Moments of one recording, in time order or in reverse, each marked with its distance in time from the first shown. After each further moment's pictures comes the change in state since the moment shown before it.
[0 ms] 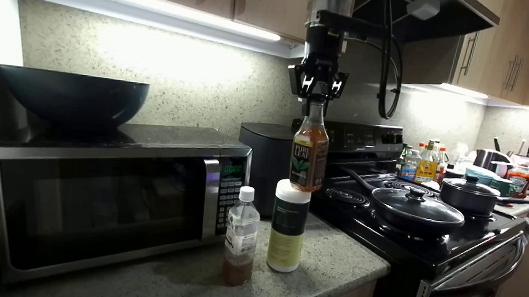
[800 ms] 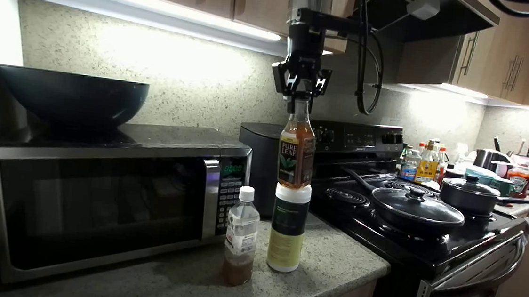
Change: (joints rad) arm 0.049 0.111 0.001 0.161 -0.033 -0.064 0.000
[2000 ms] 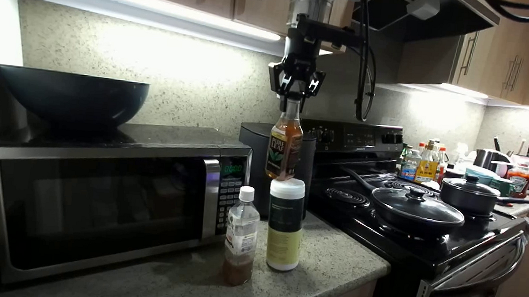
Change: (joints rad) arm -0.003 -0.011 -0.024 -0.056 0.003 0.189 0.000
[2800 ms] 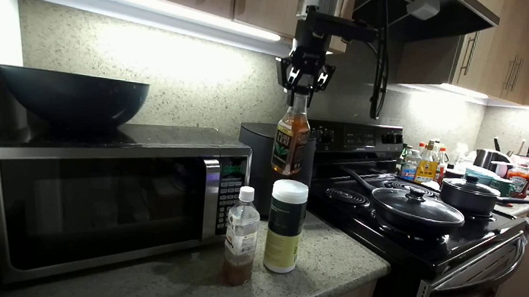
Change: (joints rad) arm 0.005 -0.113 -0.001 -0.135 -0.043 0.080 0.066
